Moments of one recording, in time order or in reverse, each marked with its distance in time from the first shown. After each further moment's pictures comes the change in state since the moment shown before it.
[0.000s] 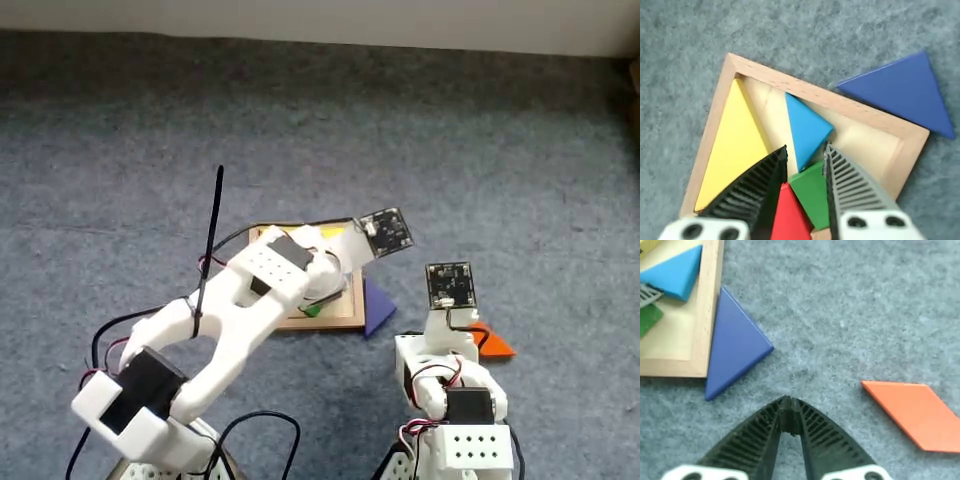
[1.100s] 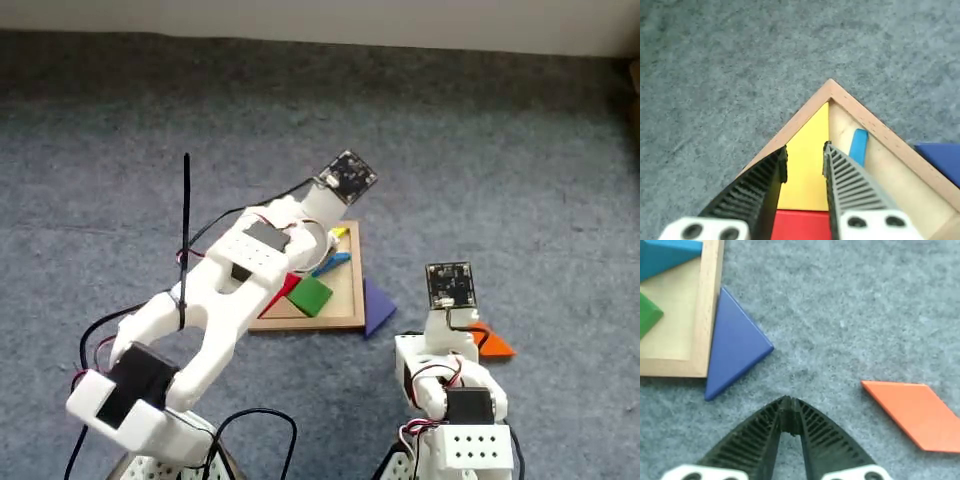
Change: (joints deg) left arm -6.7 -0.1 -0.9 -10.5 14.9; right arm 0.0 0.0 0.0 0.0 0.0
